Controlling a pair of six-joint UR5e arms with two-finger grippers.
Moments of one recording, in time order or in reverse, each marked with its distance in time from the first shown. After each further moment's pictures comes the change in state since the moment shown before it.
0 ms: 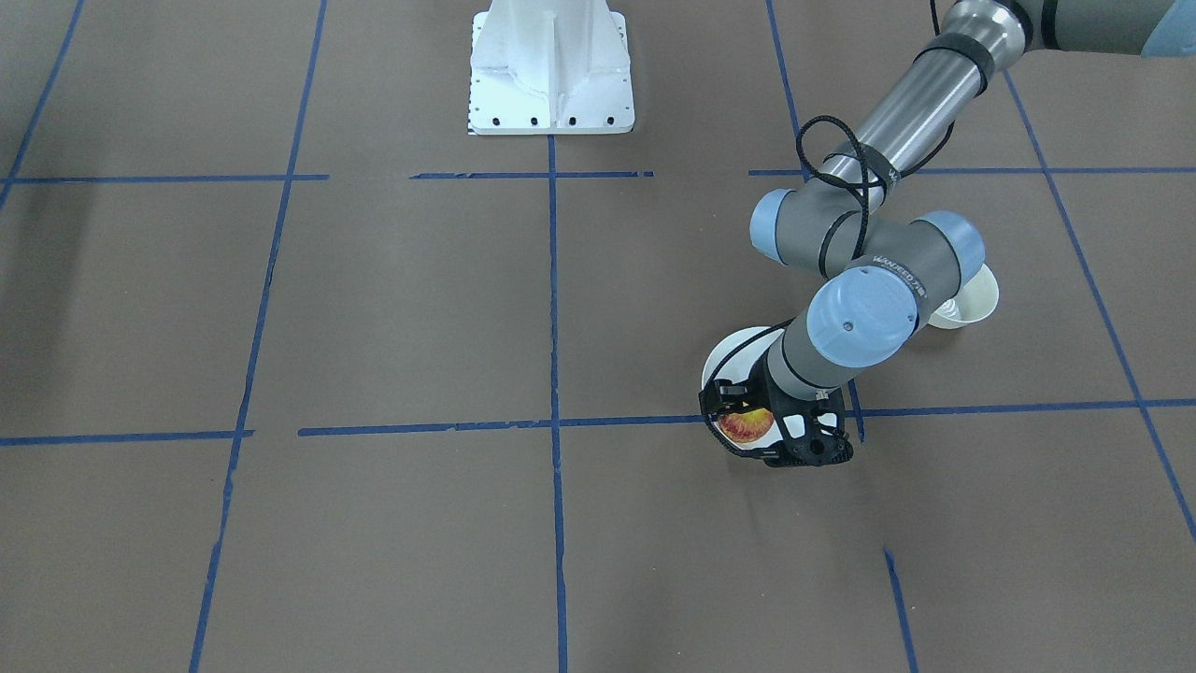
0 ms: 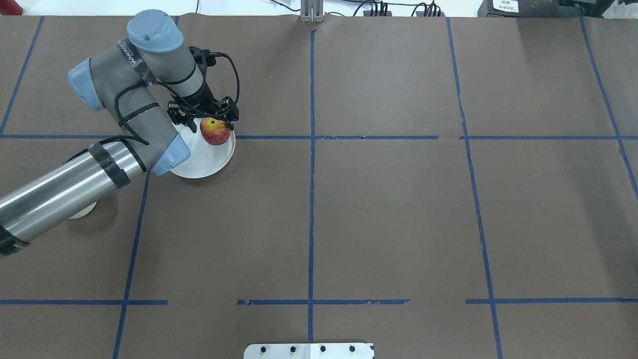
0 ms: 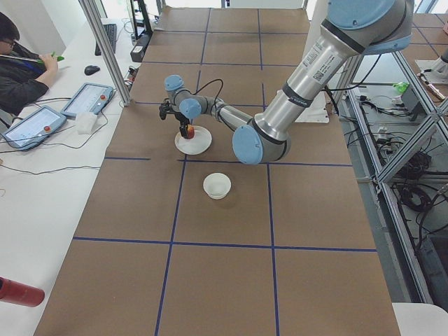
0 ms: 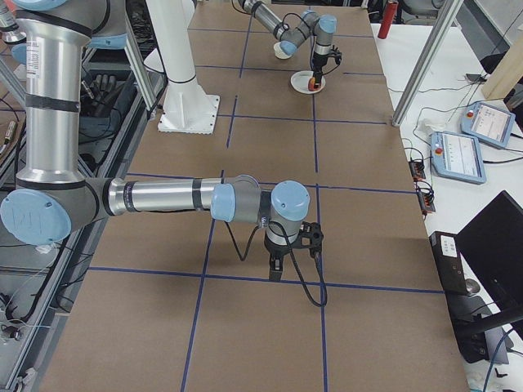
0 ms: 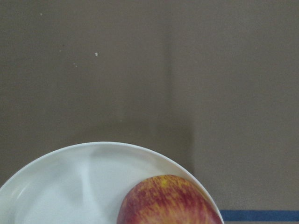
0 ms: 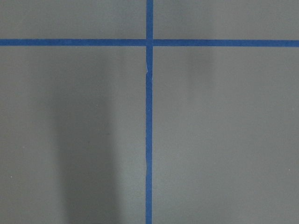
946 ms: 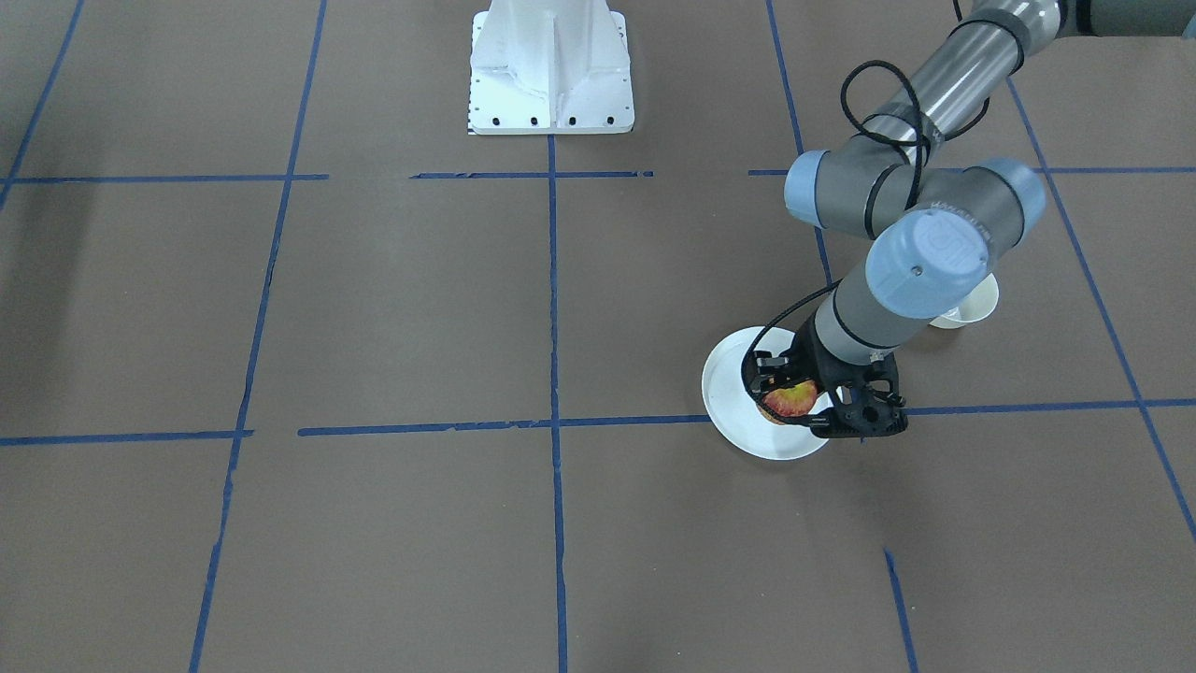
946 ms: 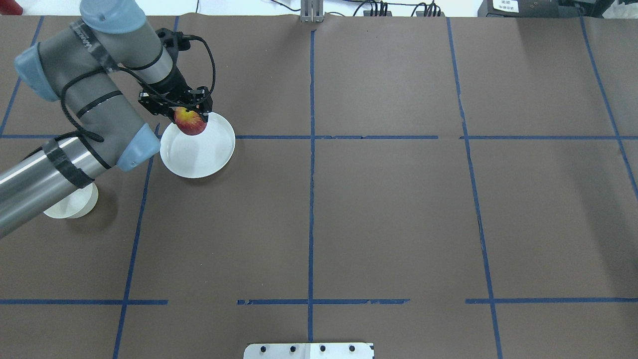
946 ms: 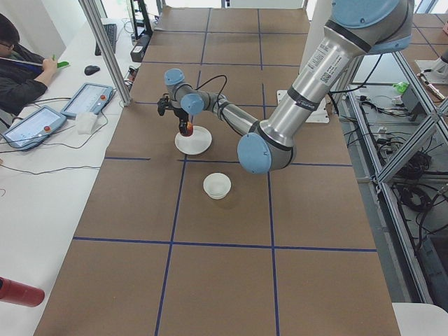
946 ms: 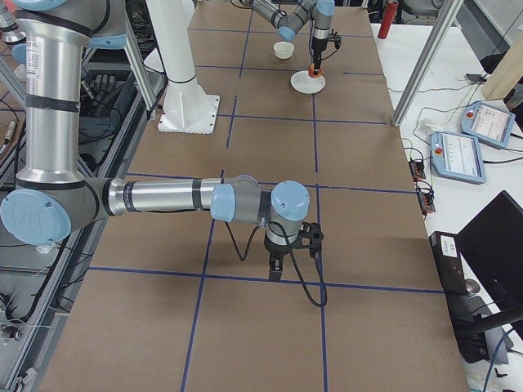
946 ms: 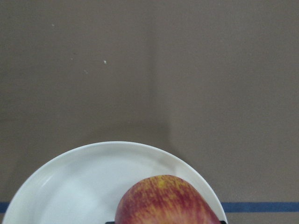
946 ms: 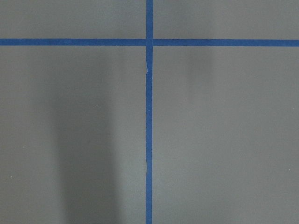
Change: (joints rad) left arm -0.071 0.126 -0.299 0.195 -0.005 0.095; right arm -0.001 0.000 0.000 0.000 0.000 0.000
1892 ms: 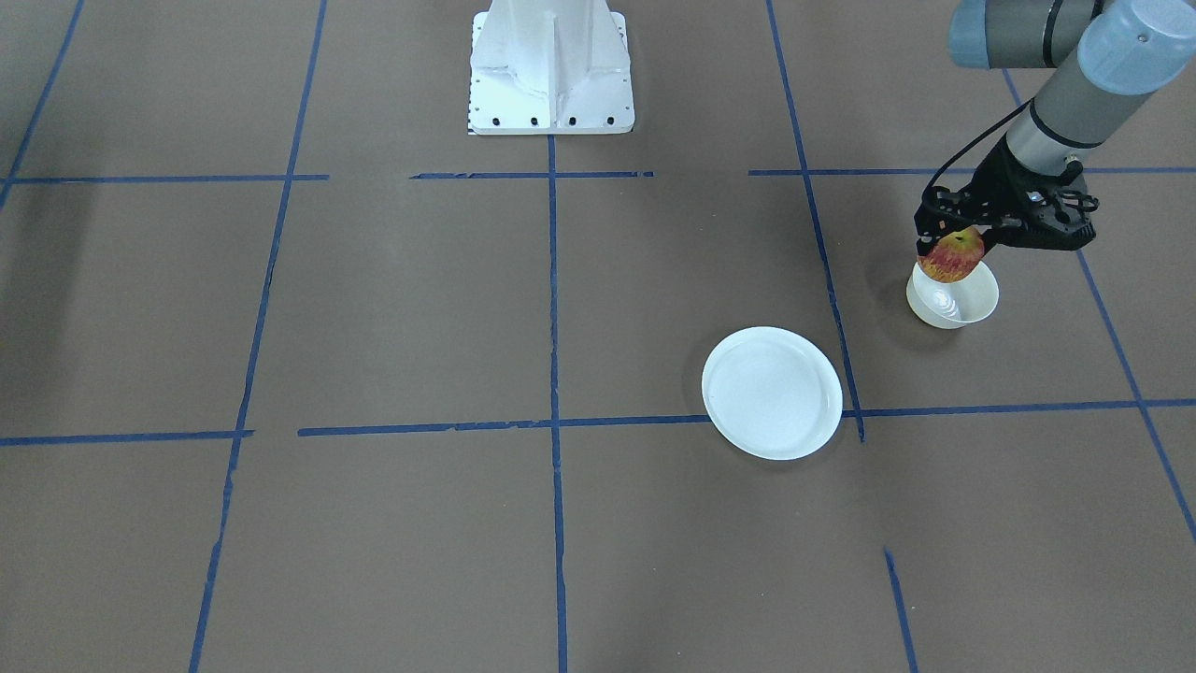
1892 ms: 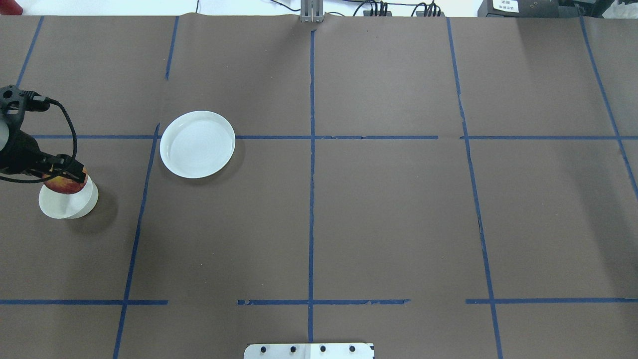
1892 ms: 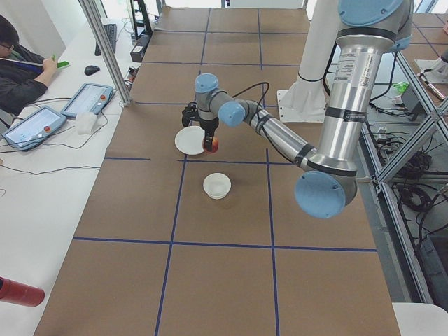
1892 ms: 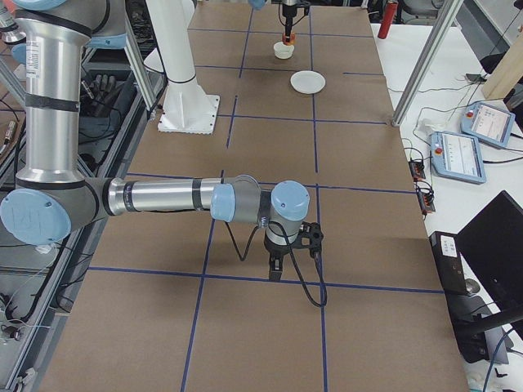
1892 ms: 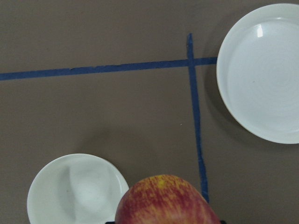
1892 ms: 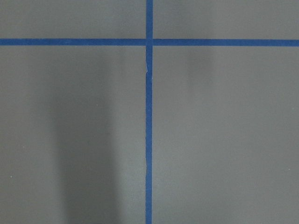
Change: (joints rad) left arm -0.039 0.633 -0.457 -0.157 0.043 0.124; right arm 0.000 0.000 -0.001 0.000 0.000 0.000
